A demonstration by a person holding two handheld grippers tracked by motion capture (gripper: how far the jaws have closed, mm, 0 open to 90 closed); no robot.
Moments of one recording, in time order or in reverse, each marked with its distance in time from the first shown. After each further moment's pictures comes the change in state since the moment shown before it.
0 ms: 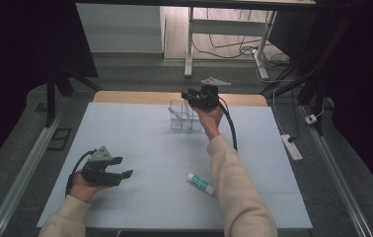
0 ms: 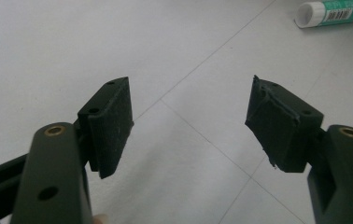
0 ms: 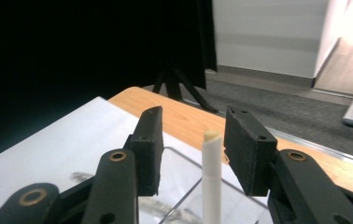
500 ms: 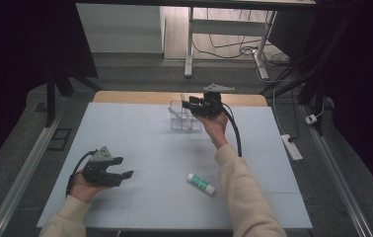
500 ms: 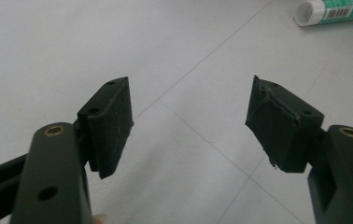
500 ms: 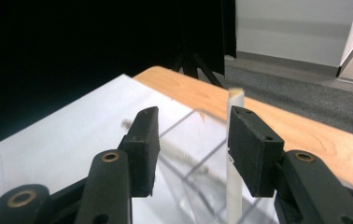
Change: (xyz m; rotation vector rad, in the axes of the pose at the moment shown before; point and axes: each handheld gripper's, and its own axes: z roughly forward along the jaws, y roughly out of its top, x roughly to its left) left arm -0.002 0.001 0.001 0.003 0.002 0.005; right arm 0.012 -0.011 -0.027 0.062 0.077 -0.017
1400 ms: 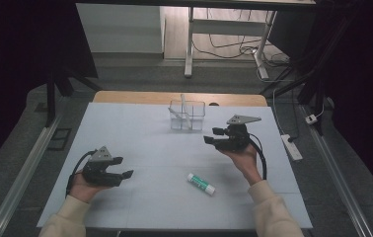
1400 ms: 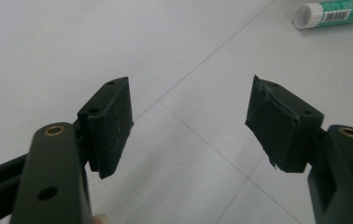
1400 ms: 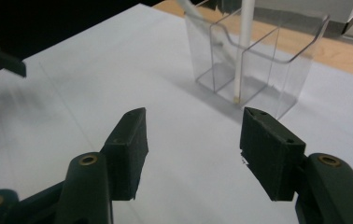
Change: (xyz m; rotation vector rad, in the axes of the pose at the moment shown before) left arm 0.000 0.000 -0.001 -0.004 0.001 -0.004; right arm 0.024 -0.063 -0.108 0.165 0.010 -0.042
